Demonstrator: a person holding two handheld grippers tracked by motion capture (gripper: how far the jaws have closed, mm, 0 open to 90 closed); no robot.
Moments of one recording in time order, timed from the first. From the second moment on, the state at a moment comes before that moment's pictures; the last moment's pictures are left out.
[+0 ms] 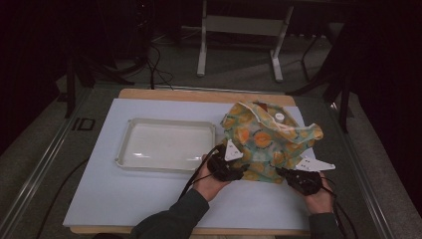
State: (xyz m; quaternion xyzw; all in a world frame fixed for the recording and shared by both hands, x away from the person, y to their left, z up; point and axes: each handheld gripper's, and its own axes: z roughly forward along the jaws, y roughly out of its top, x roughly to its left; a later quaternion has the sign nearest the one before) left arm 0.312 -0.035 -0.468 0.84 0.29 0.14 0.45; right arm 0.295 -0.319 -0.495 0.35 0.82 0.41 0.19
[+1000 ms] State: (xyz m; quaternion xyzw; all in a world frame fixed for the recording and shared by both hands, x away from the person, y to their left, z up) left arm 0.312 -0.051 -0.513 0.87 0.27 0.18 0.36; right arm 0.297 -0.332 -0.462 0.41 0.75 0.49 0.18
